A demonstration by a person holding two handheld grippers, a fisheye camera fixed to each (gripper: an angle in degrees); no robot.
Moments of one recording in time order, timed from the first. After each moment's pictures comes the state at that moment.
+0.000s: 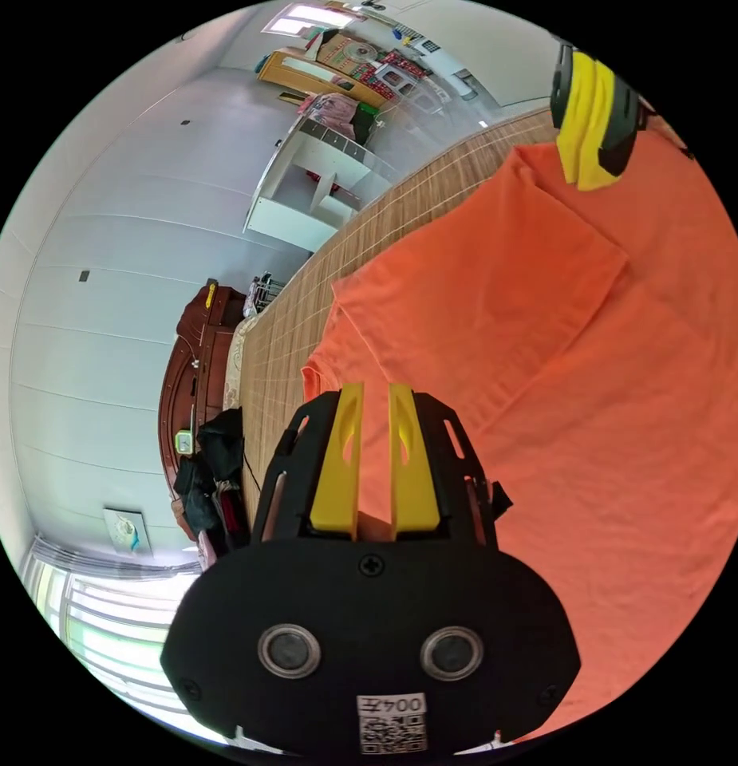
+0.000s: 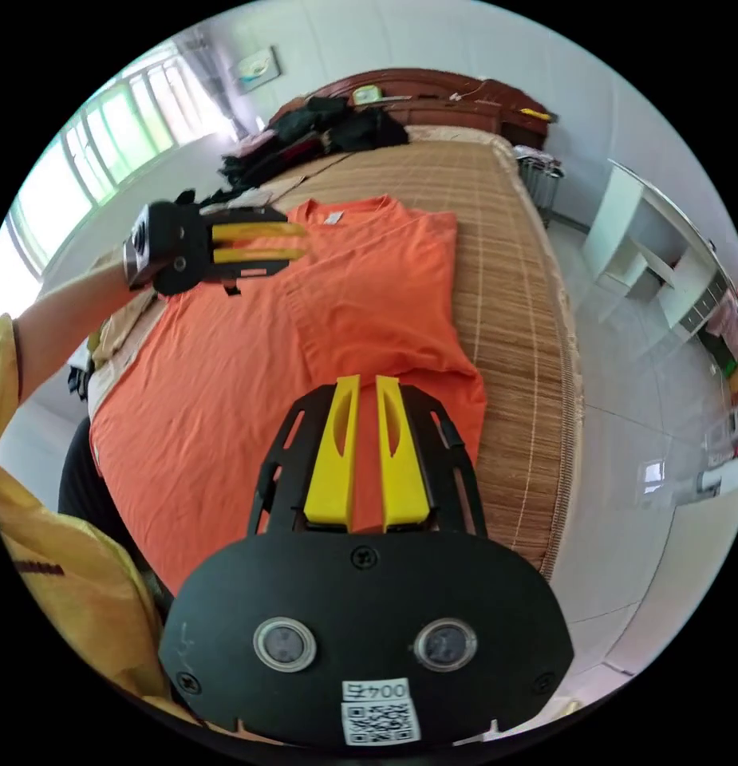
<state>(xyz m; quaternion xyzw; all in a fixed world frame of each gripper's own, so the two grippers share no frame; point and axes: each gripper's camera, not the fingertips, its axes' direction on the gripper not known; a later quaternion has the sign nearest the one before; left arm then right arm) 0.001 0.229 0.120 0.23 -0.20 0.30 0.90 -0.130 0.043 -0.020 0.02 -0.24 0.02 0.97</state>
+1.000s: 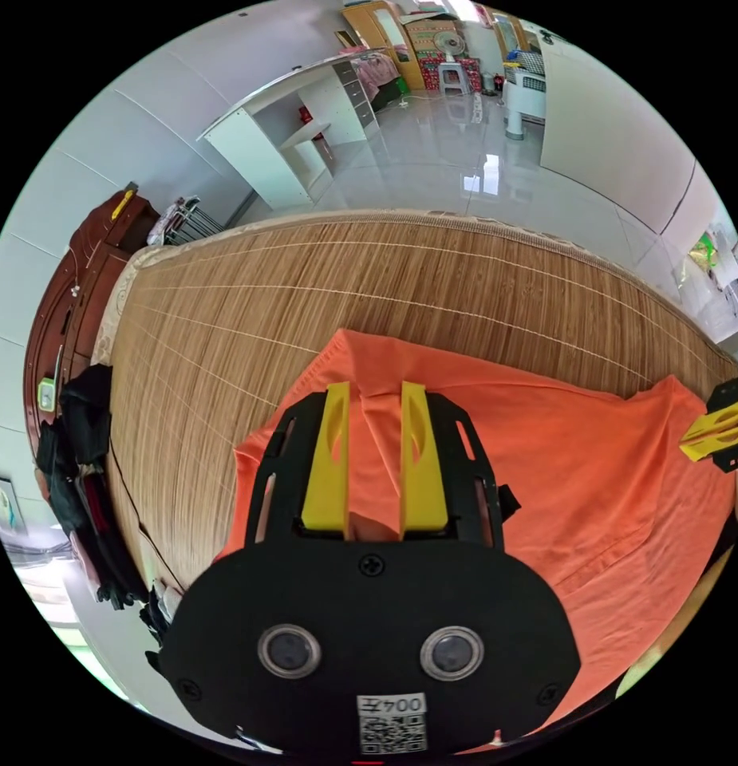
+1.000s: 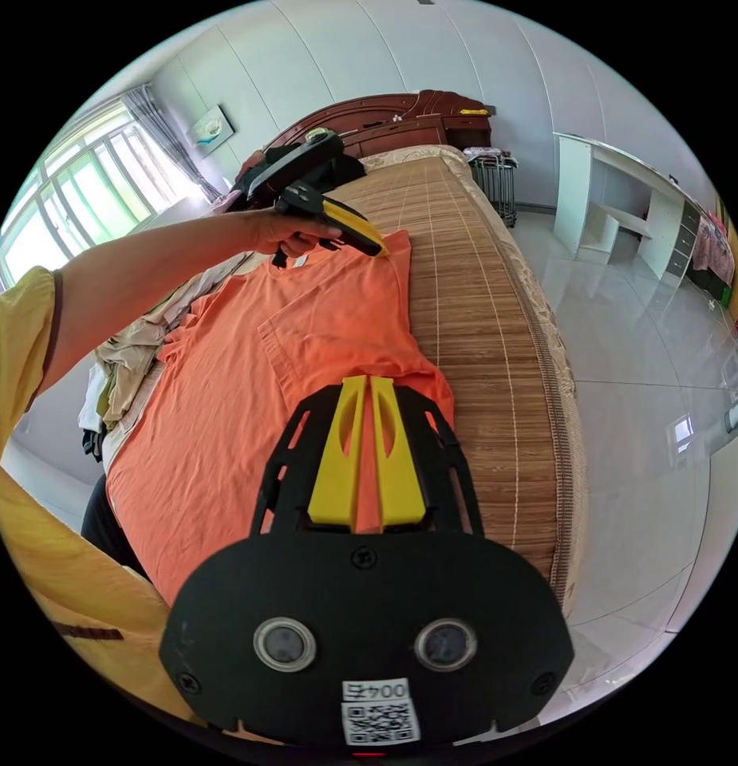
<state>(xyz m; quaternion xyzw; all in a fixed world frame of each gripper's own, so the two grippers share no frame) -0.095 -0.080 0.245 0.11 0.06 0.24 0.96 -0.110 0.104 0.023 0.04 -0.27 0.09 0.96</state>
